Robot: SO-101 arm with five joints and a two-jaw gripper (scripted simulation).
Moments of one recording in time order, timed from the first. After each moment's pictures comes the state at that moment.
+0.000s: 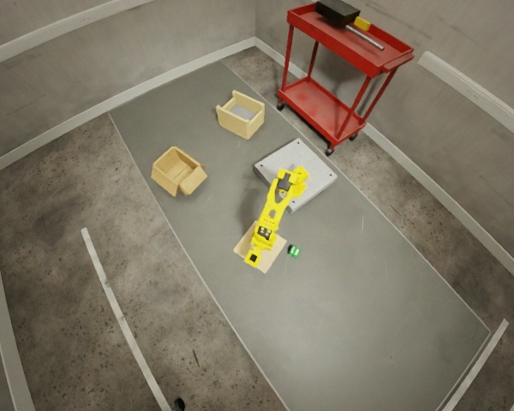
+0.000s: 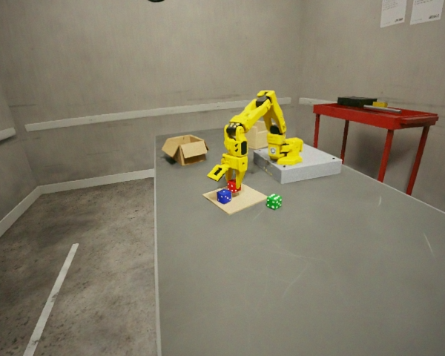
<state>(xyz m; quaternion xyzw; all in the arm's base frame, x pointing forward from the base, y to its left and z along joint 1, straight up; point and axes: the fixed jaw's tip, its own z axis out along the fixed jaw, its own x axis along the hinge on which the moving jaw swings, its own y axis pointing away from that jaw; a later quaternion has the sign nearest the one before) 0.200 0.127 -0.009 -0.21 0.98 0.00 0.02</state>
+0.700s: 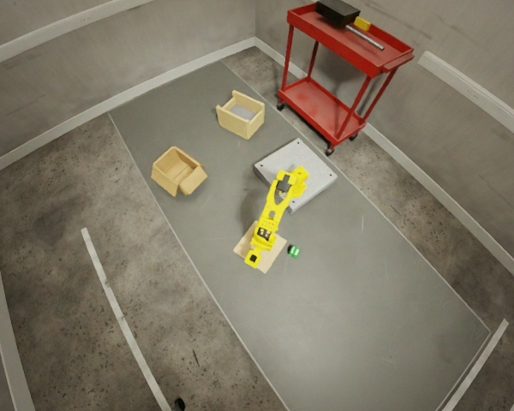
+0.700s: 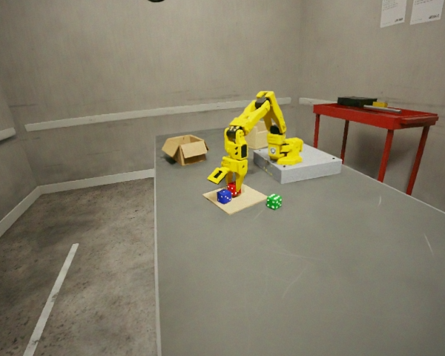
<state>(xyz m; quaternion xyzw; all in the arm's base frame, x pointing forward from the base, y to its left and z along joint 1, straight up) 0.200 0.127 -0.018 -0.21 0.98 0.00 0.02</state>
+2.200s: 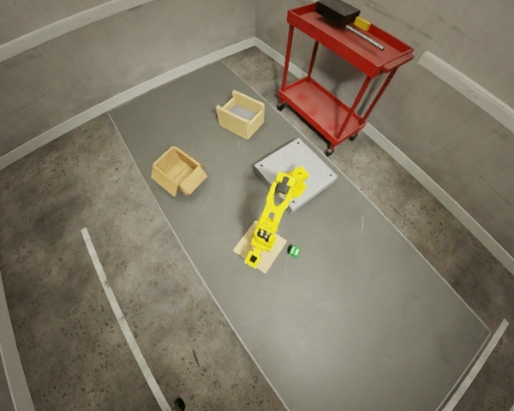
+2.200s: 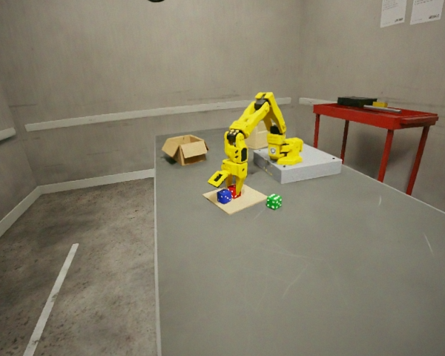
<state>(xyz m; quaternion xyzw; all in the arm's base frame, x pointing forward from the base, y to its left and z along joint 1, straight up) 0.201 0.127 -0.027 -0.21 0.98 0.00 0.02</state>
